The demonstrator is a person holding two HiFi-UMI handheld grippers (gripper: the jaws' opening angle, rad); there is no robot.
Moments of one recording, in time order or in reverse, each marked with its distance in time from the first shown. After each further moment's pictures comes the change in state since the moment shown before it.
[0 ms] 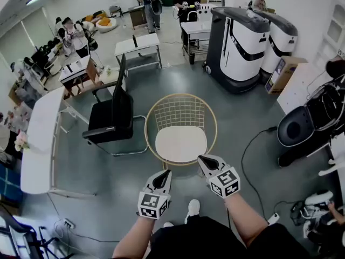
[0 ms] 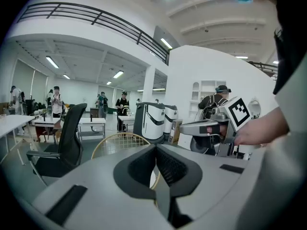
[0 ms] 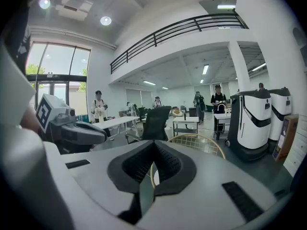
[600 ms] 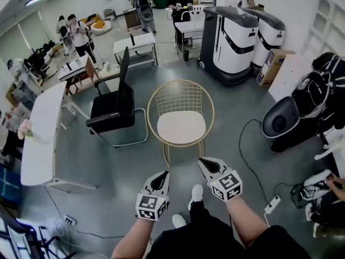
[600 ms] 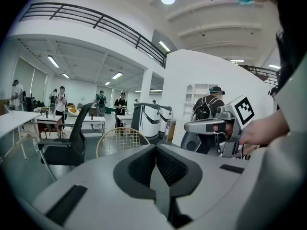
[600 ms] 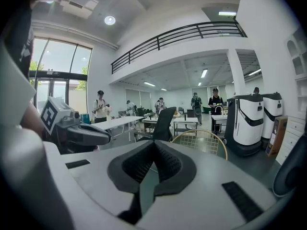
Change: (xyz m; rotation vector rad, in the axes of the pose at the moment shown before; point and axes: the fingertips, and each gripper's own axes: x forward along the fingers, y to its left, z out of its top) left arm -0.166 -0.038 -0.047 -0.006 -0.012 -0.036; right arm -0.100 0.160 -0.023 -0.007 -0.016 -0.048
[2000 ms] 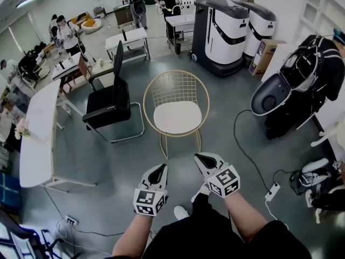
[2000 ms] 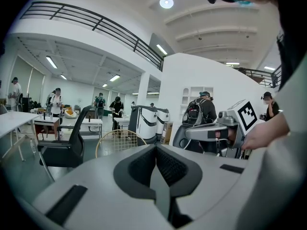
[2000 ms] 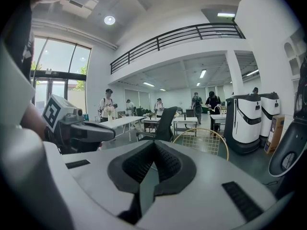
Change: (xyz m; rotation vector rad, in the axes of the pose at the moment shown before) left arm -0.042 -0.010 -0.015 0.009 -0.034 -0.038; right arm -0.023 0.055 -0.023 0.005 0.000 -0.020
